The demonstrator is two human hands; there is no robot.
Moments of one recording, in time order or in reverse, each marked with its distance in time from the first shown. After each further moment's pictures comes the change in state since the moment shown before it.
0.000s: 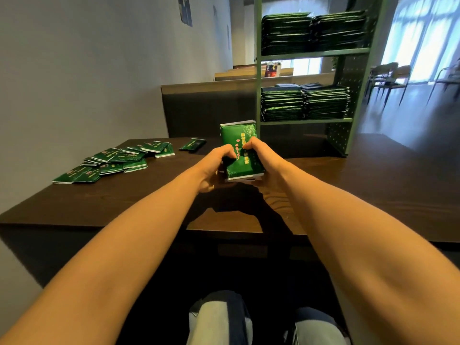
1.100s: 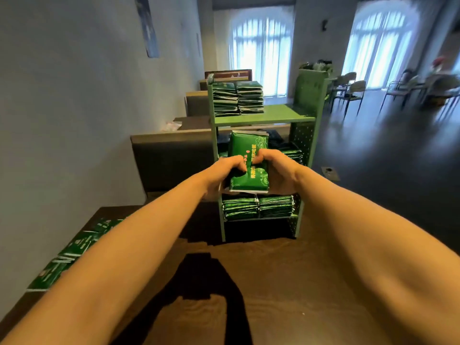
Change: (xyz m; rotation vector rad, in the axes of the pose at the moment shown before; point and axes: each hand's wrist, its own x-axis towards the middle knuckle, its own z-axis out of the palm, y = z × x) left_hand 0.048 0.347 0.104 0.178 -0.278 -0.028; right_hand -0.034 -0.351 -0.115 0.006 -0.042 0.113
